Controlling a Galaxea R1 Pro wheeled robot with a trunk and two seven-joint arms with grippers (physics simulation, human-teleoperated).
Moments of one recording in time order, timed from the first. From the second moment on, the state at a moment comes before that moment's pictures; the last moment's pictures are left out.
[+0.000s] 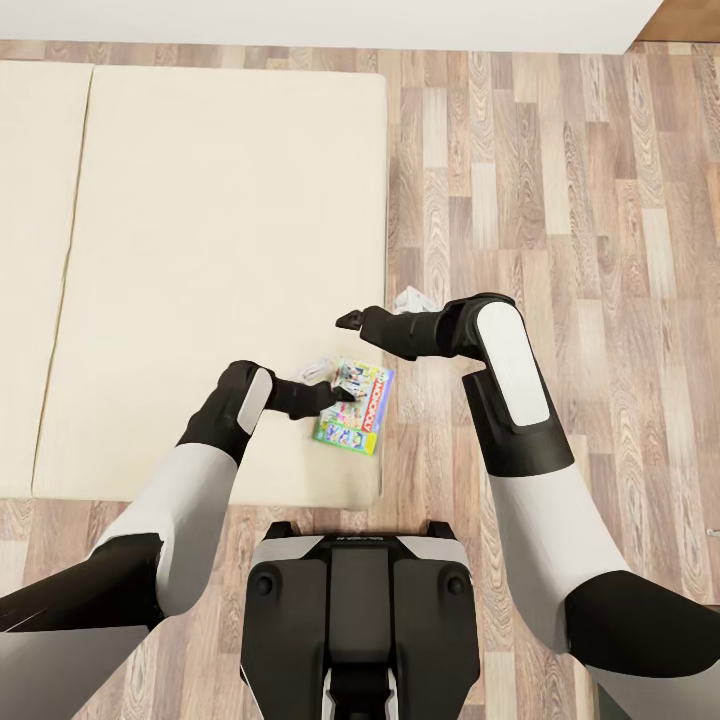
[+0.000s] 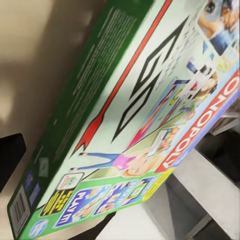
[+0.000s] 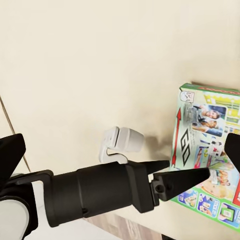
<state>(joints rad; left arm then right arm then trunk) -1.18 -0.17 0.16 -0.69 0.17 1.04 -0.26 -1.12 0.17 0.21 -1.45 -1.35 1.04 -0.85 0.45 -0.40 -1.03</state>
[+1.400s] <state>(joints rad) -1.18 -0.17 0.16 -0.69 0.16 1.04 -0.28 -1.12 0.17 0.21 -1.44 -1.35 1.04 -0.85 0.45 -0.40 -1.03</state>
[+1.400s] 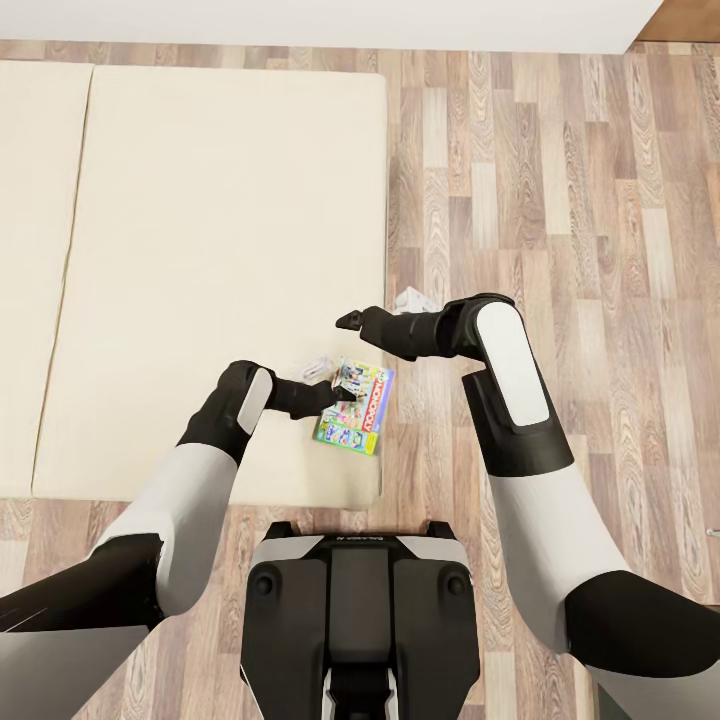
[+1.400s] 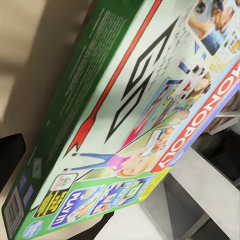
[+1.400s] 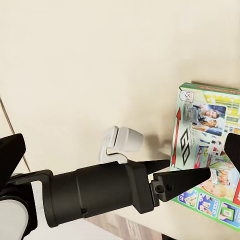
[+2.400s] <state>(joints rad) -1.18 -0.17 0.15 -0.69 0.17 1.04 -0.29 -1.12 0.17 0.21 -1.44 -1.35 1.04 -0.85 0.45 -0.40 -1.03</state>
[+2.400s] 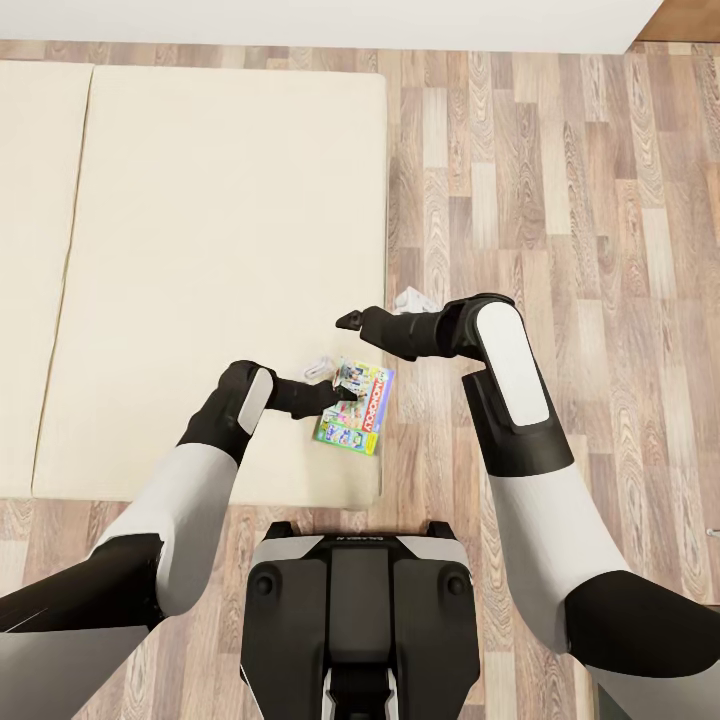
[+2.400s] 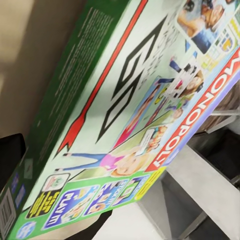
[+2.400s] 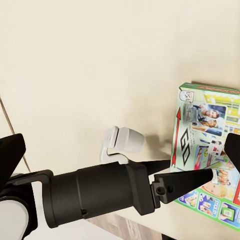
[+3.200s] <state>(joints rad) -1.18 -0.17 0.07 -0.70 0.16 1.03 -0.39 -1.12 0.17 0.21 -1.44 -1.35 1.04 -0.85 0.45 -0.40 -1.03</state>
